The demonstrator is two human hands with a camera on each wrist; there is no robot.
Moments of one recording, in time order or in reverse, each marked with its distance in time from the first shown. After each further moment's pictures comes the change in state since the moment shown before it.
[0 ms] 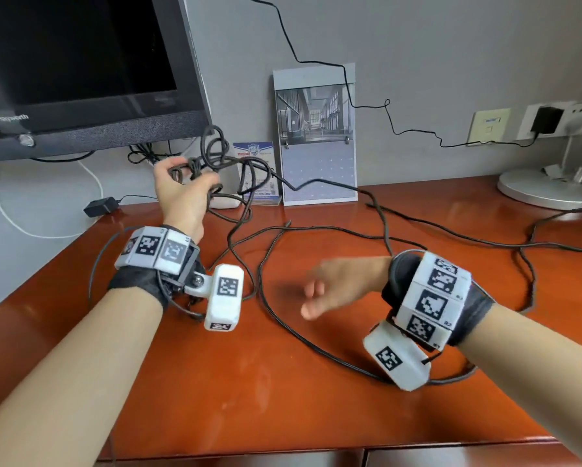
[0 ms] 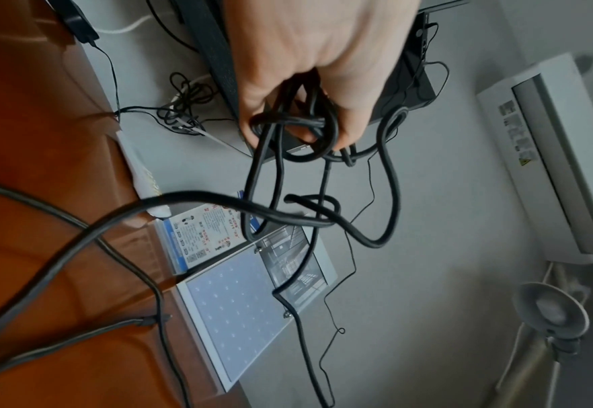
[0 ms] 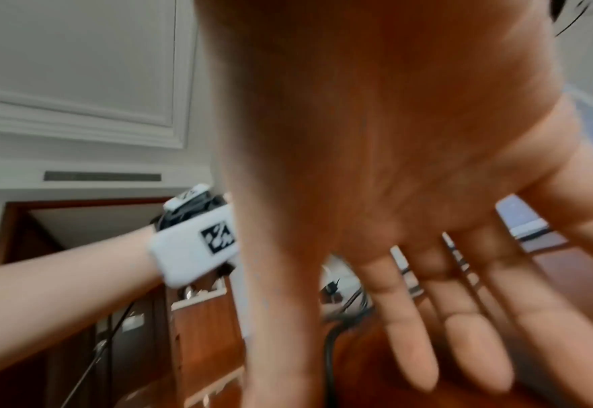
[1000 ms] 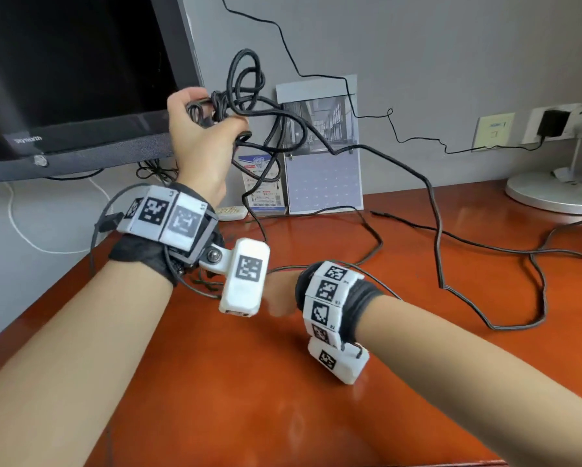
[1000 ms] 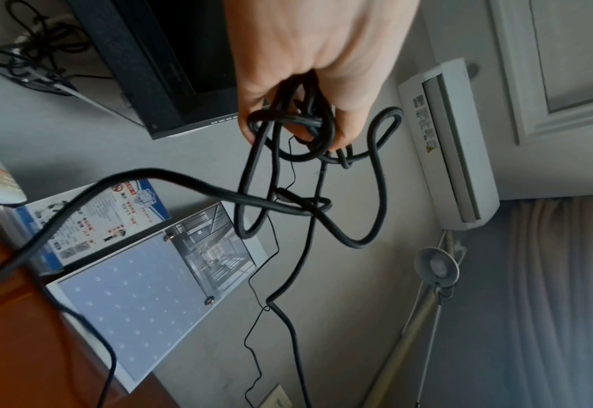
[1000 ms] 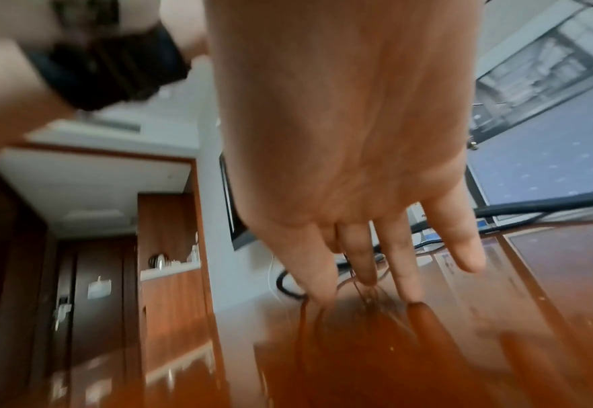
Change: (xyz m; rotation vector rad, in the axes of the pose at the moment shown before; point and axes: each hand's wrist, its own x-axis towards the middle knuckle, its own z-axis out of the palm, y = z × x) left_hand -0.003 0.071 0.041 -0.074 -0.134 0.271; right_hand 0.071 -0.066 0.005 -0.308 0.062 -0.084
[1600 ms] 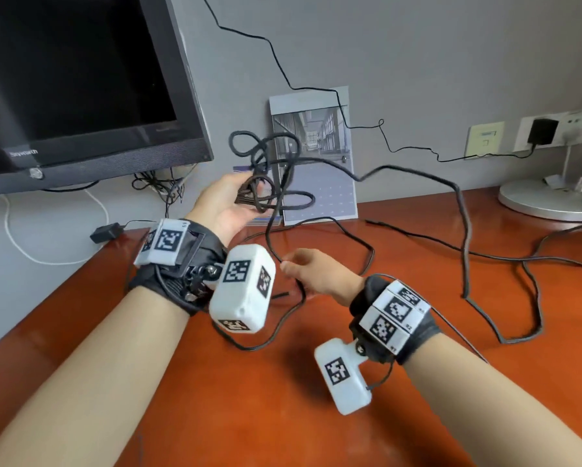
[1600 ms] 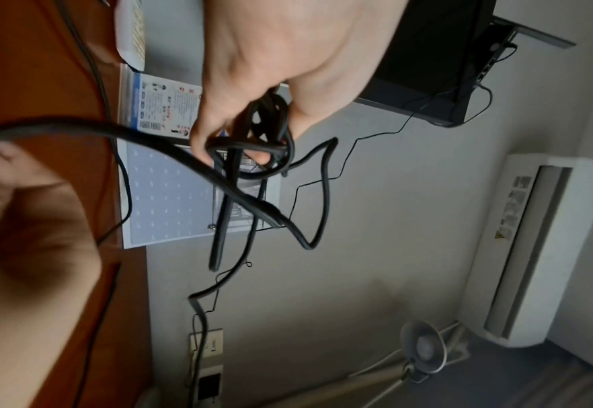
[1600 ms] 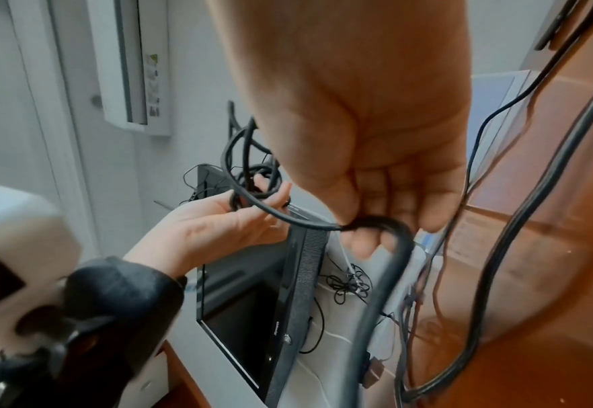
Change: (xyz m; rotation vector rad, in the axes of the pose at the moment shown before) left_hand -0.017 -0.026 0.013 -0.338 -0.131 -0.780; right_hand -0.030 0.057 0.011 1.132 0.489 0.156
